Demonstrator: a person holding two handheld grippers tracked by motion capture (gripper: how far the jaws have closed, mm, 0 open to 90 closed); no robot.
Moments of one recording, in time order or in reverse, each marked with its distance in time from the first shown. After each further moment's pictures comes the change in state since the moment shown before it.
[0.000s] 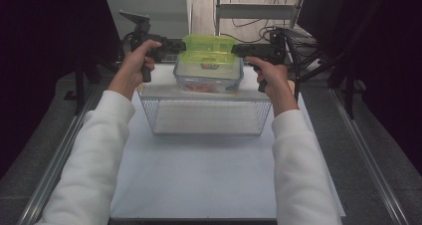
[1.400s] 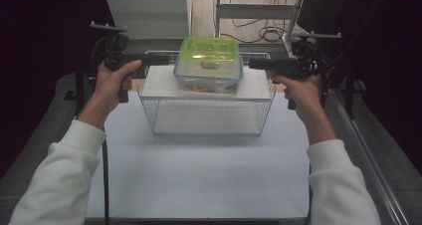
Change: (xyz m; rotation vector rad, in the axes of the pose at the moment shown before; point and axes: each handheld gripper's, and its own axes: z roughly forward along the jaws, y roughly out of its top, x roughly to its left) left arm -0.046 -0.078 -0.061 -0.087 0.246 0.455; right arm 0.040 -0.035 -0.079 0.039 -0.148 -0.404
